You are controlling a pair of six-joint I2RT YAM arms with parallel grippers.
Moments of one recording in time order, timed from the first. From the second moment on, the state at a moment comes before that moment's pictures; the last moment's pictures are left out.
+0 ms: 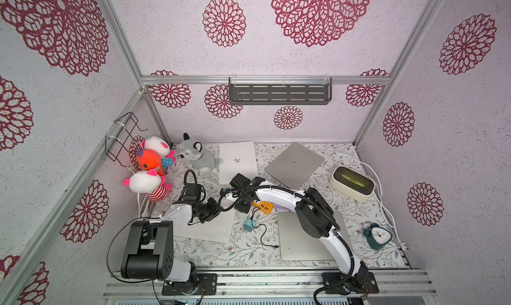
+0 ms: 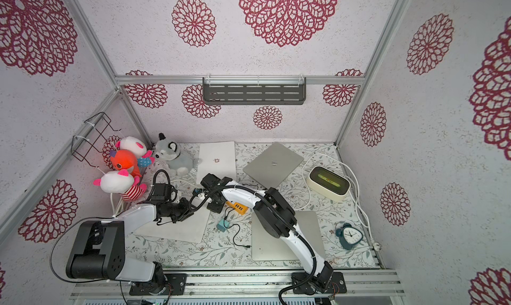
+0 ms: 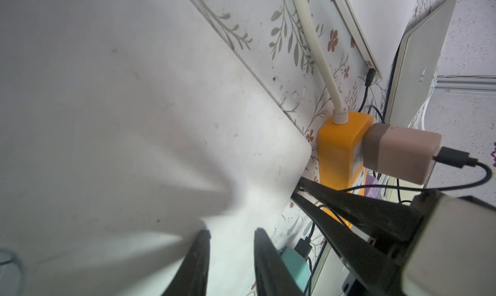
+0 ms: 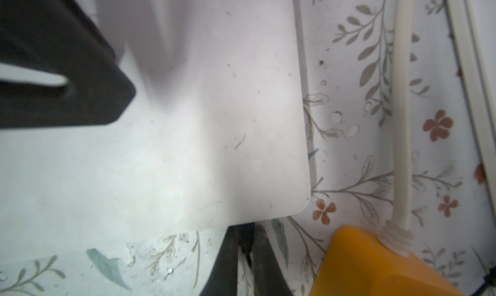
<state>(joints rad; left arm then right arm) -0.01 1.47 0.63 -0.30 0.46 -0.65 0.95 2.34 1.93 -0.76 -0.08 -0.36</state>
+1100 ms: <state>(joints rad) -0.01 1.47 0.63 -0.29 0.47 -0.65 0.93 2.36 1.98 -0.81 -0.15 -0.34</state>
